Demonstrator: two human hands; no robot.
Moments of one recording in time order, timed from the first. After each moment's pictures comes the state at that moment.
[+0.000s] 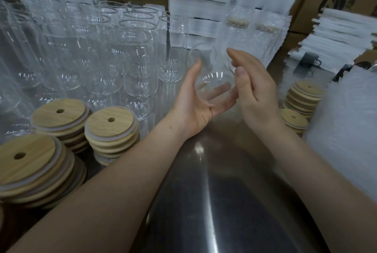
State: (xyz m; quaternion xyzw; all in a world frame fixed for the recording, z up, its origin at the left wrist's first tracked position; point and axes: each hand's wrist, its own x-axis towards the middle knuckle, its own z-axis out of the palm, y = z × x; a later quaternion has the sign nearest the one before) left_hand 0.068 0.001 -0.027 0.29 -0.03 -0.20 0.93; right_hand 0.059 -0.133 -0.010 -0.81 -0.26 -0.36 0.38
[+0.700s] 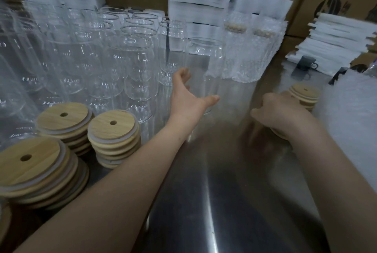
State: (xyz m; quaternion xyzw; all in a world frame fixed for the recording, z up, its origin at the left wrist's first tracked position) left_hand 0.069 0.002 -0.036 0.68 -0.02 0.14 0.72; right_hand 0.055 -0.166 0.022 -0.99 0.16 0.05 0.03
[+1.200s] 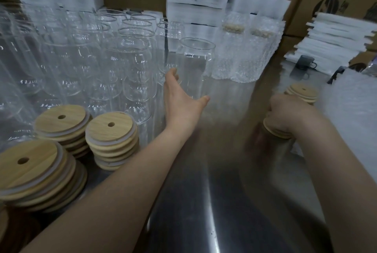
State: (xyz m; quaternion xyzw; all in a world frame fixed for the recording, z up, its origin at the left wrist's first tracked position) left_hand 0.078 0.002 -0.045 0.74 0.02 0.21 0.64; right_hand 0.057 -0.188 0.021 -0.99 0.12 0.06 -0.05
